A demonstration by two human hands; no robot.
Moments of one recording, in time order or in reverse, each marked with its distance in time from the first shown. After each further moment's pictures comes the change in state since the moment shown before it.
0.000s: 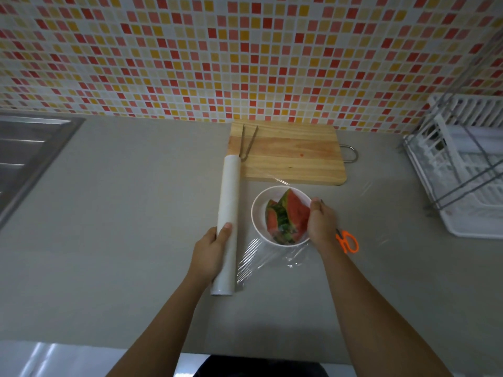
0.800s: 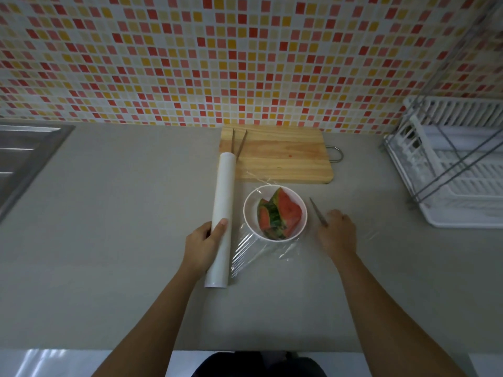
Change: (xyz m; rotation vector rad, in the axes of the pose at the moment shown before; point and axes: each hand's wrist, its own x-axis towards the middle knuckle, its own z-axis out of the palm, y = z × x) left_hand 0.002 0.007 -0.007 0.073 0.016 0.149; right_hand -0.015 0.021 -0.060 -0.616 0.022 -0.066
